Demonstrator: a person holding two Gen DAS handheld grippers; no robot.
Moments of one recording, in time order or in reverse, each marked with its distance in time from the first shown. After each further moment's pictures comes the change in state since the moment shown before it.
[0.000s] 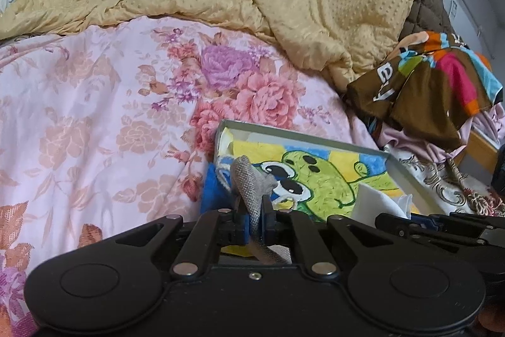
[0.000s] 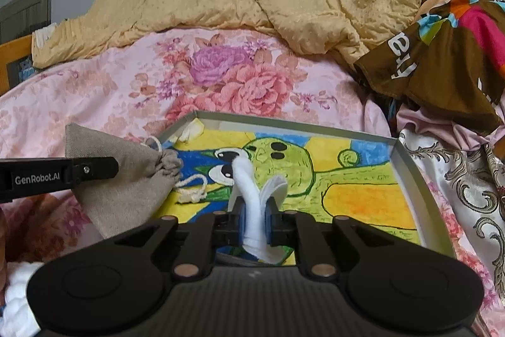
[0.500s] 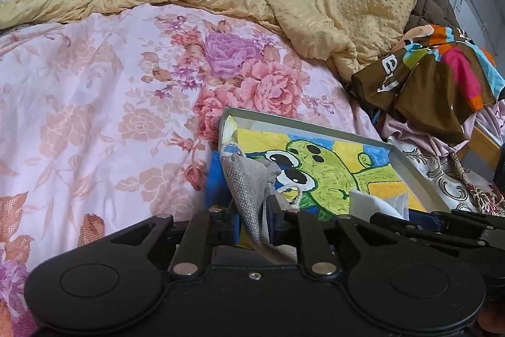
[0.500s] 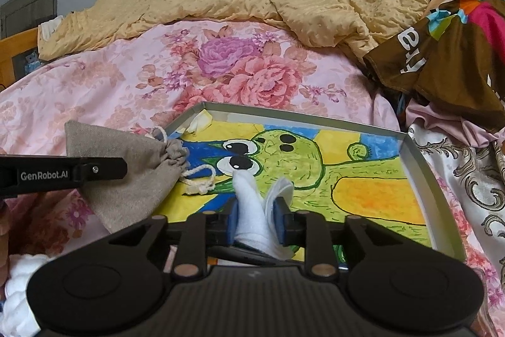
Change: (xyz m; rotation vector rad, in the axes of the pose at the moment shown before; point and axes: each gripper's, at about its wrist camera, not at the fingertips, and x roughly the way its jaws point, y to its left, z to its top) left arm 0.003 0.004 -0.002 -0.011 0.040 0.006; right arm 0.002 0.002 -0.001 -0.009 0.015 0.034
